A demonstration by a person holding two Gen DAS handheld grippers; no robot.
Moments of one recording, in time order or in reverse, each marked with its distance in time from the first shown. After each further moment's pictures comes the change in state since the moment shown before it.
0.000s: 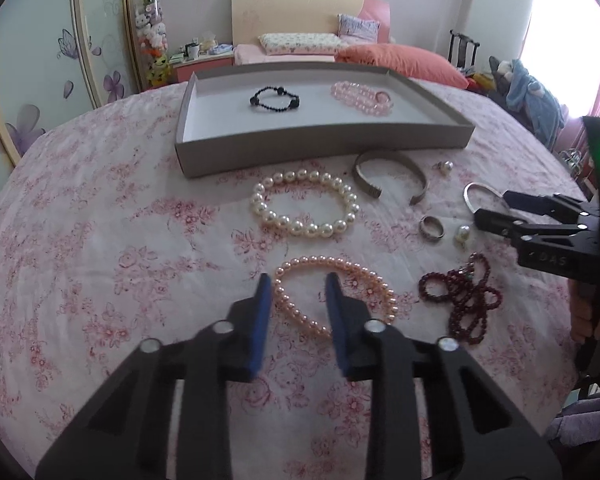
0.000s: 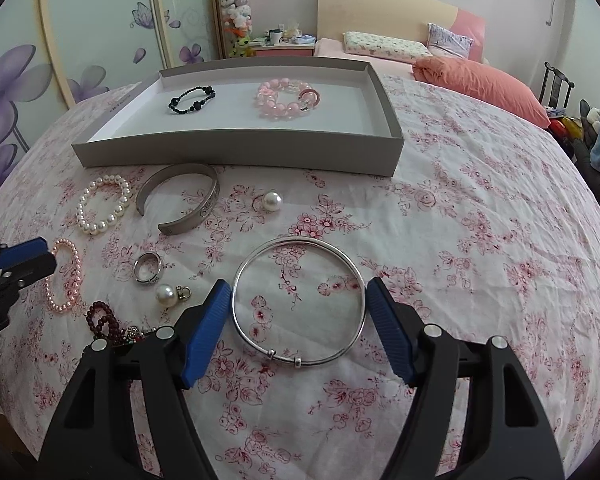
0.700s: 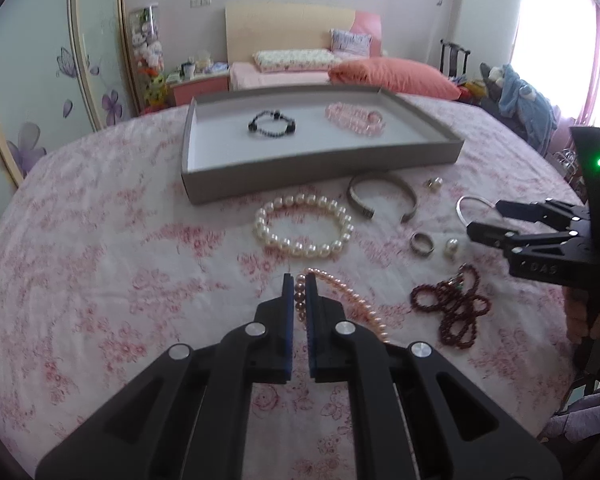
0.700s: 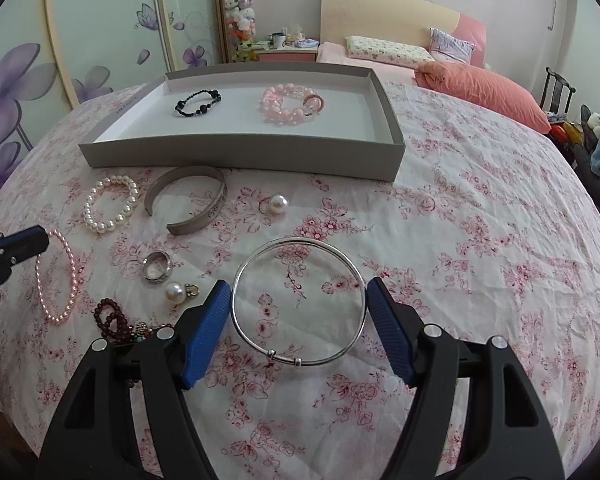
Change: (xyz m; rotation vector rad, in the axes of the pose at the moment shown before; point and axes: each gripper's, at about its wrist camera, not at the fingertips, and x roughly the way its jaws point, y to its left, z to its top) left arm -0.023 0.001 0.003 0.032 -0.085 -0.013; right arm -0.007 0.004 0.001 -0.013 -0.021 0.004
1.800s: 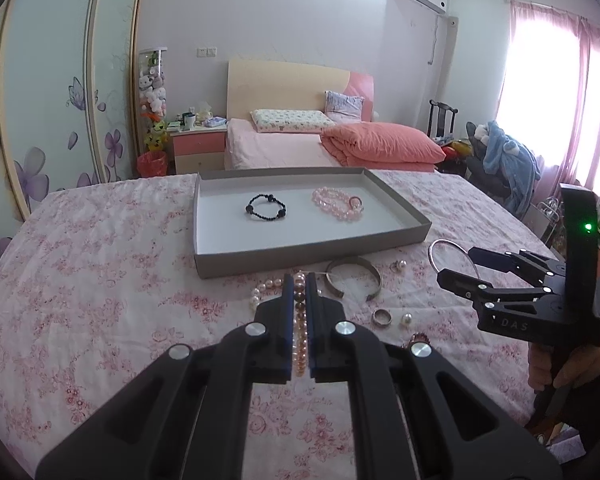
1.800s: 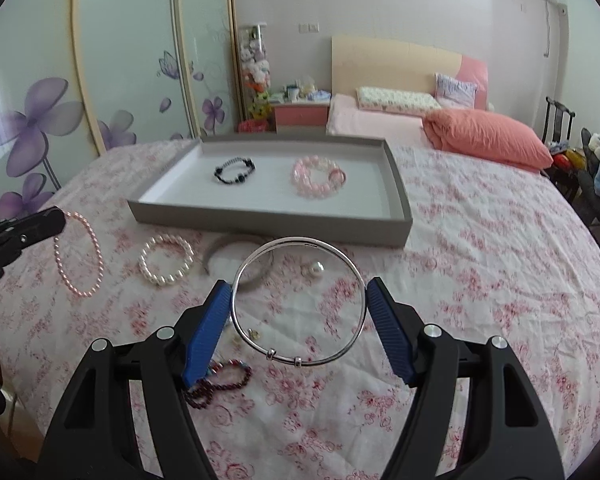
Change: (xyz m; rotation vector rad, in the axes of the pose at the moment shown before) left arm -0.058 0.000 0.023 -0.049 -0.223 -0.043; right arm -0.051 0.016 0.013 -0.003 -0.211 0.055
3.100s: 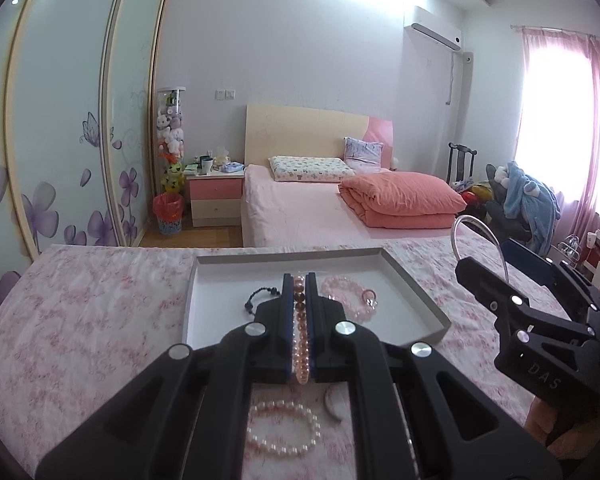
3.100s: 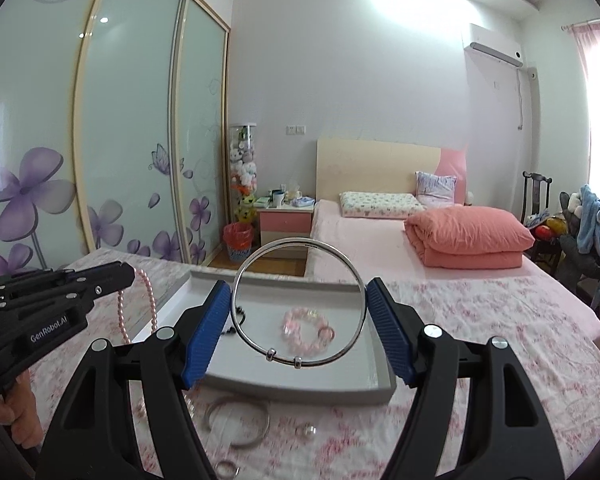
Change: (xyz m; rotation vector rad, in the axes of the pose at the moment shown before) left arm 0.049 -0.013 0.085 -0.027 -0.159 0.077; right arm -0.011 0.006 0.079 -0.011 -0.380 -0.077
